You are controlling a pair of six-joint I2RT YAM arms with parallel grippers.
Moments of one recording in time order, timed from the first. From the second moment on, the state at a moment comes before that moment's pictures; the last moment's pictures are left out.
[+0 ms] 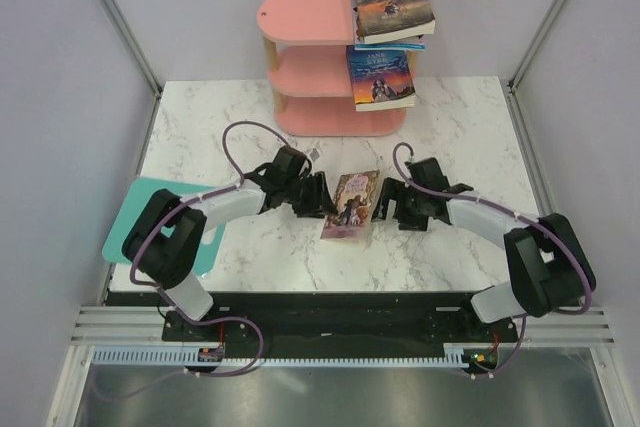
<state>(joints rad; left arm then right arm) -0.60 1.63 0.95 -0.16 0.36 -0.66 0.40 1.48 0.73 -0.28 -0.26 0.61</state>
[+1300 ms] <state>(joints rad) -0.60 1.80 0.99 -0.07 0.40 -0.66 0.37 1.70 0.54 0.51 -0.49 0.95</state>
